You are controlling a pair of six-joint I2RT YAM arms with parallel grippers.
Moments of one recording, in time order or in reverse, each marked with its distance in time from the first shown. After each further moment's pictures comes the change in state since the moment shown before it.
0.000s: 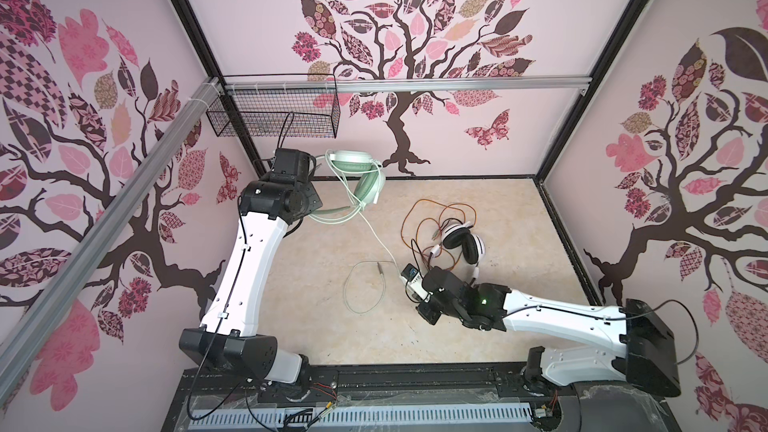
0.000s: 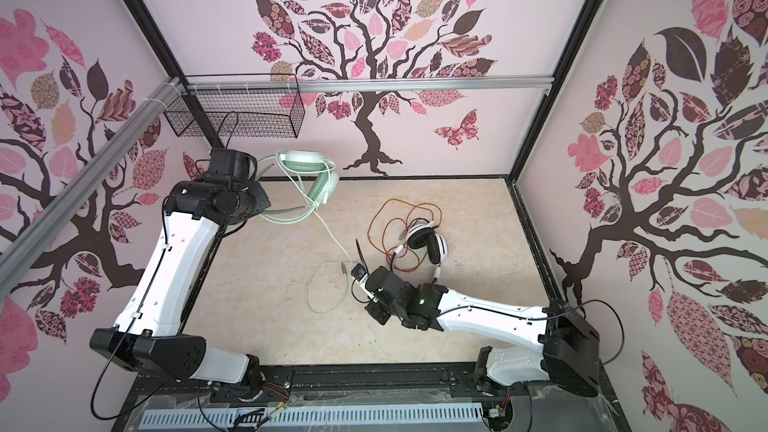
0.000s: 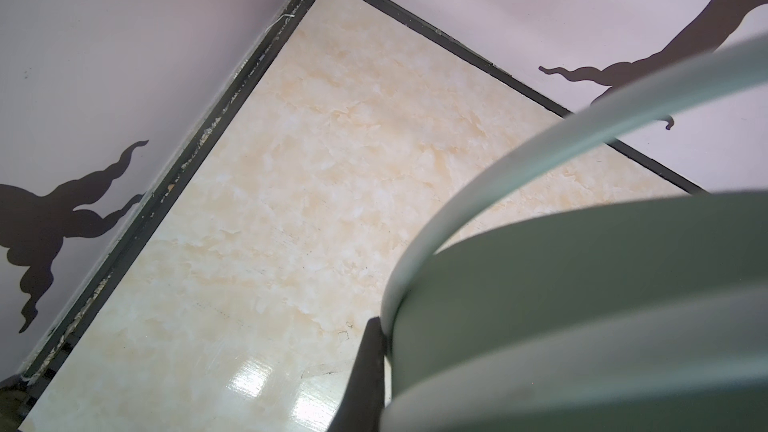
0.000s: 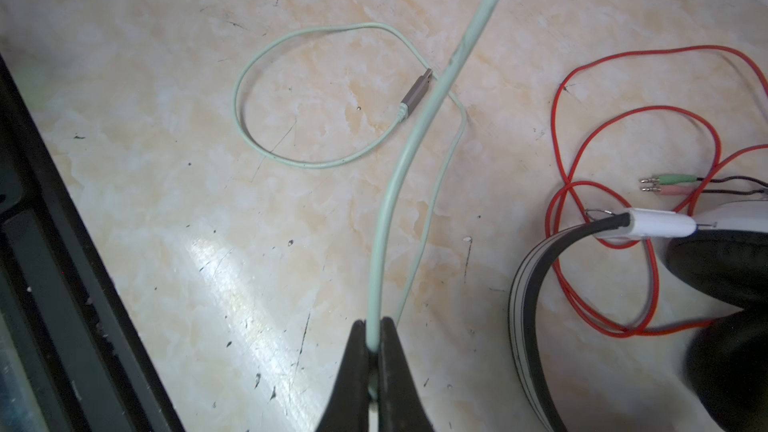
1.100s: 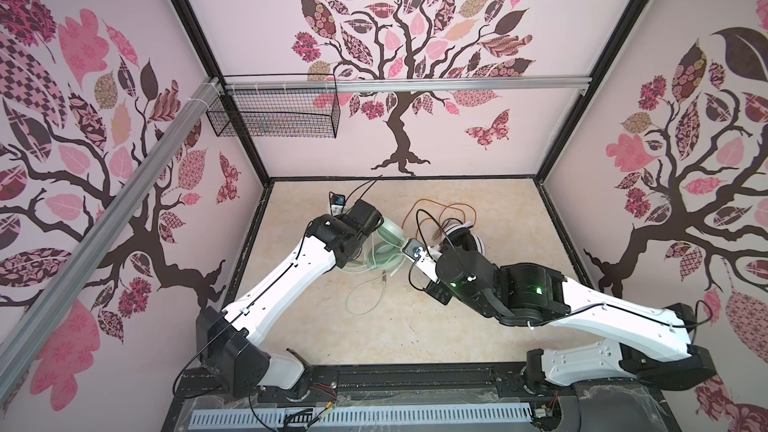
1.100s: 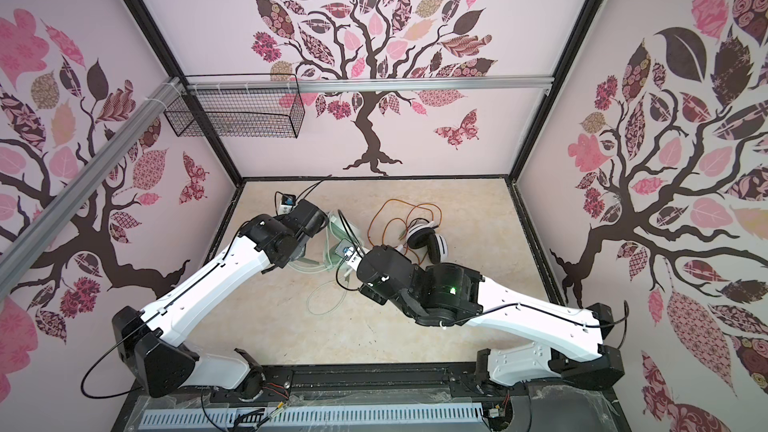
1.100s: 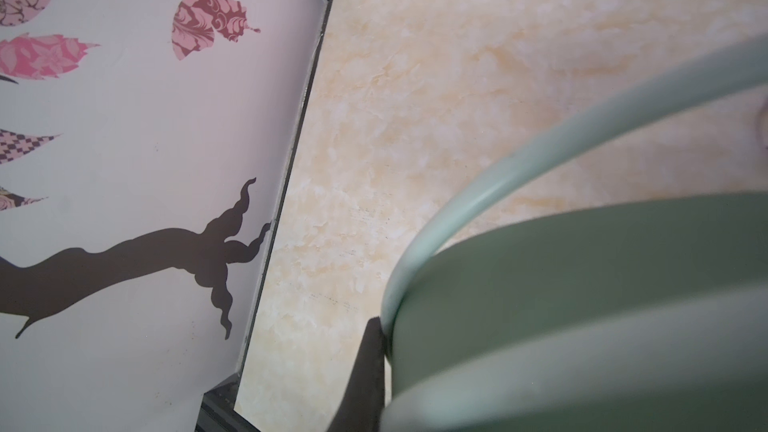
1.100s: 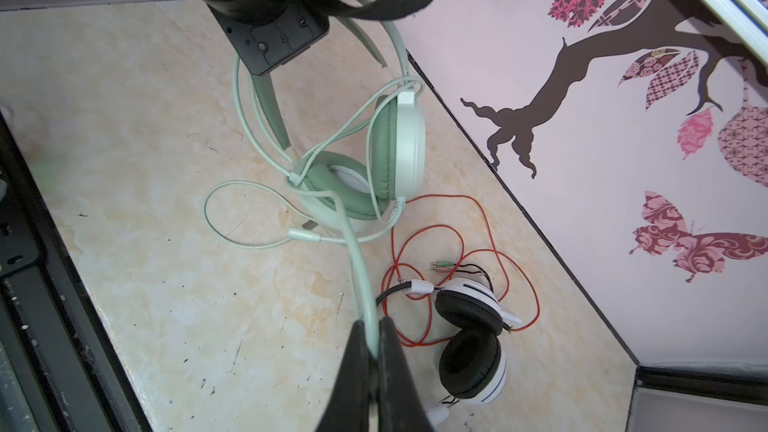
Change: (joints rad) left arm -0.483 -0.055 -0.391 -0.026 -0.501 0.063; right arm 0.159 -0.007 0.613 -0.462 0.392 -0.206
